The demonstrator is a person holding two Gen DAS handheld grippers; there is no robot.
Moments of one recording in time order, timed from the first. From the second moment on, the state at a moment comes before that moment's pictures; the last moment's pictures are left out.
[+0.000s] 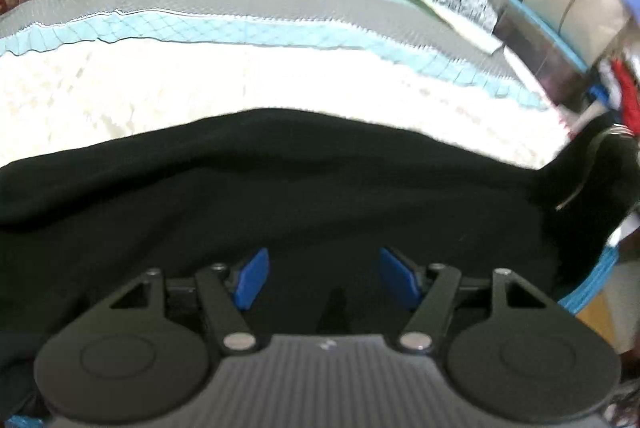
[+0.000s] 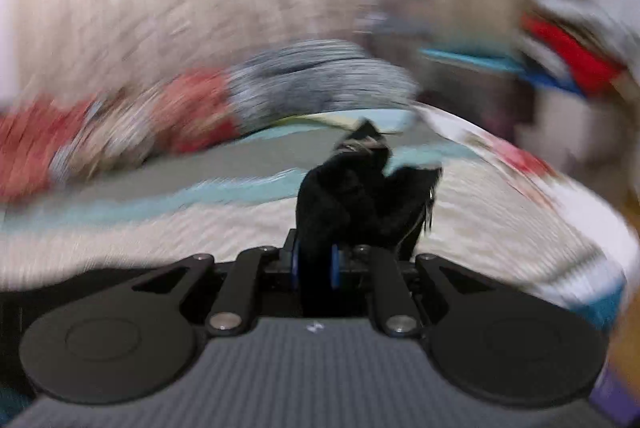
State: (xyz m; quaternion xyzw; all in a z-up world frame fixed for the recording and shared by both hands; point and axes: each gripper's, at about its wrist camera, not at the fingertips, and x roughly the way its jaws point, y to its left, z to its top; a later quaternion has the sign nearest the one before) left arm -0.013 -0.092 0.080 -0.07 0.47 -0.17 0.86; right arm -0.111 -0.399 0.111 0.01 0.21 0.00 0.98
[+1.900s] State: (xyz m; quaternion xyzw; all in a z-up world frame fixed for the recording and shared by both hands) left arm -0.064 0.195 0.016 -0.33 0.38 0.02 0.86; right arm 0.003 -0.064 0.014 0.23 0.52 0.28 0.77
